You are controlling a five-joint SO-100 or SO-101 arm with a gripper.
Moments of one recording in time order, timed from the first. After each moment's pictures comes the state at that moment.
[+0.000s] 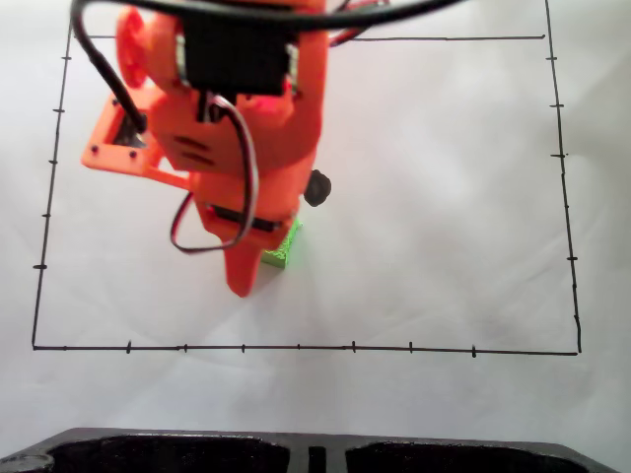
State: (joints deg) arm 0.8 86.7 111.6 51.5 26.5
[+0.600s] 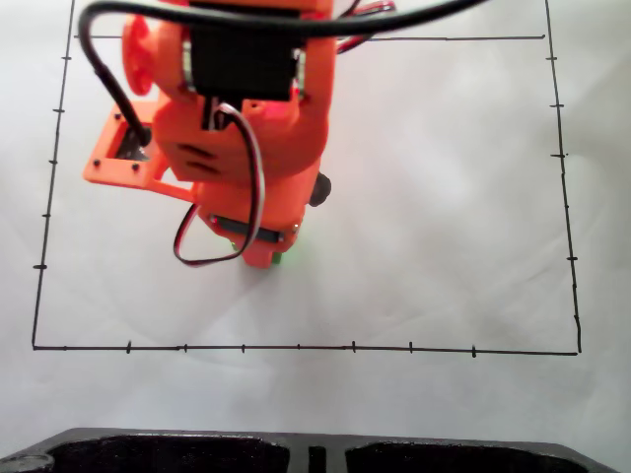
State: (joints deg) arm 2.0 86.7 110.9 50.3 24.8
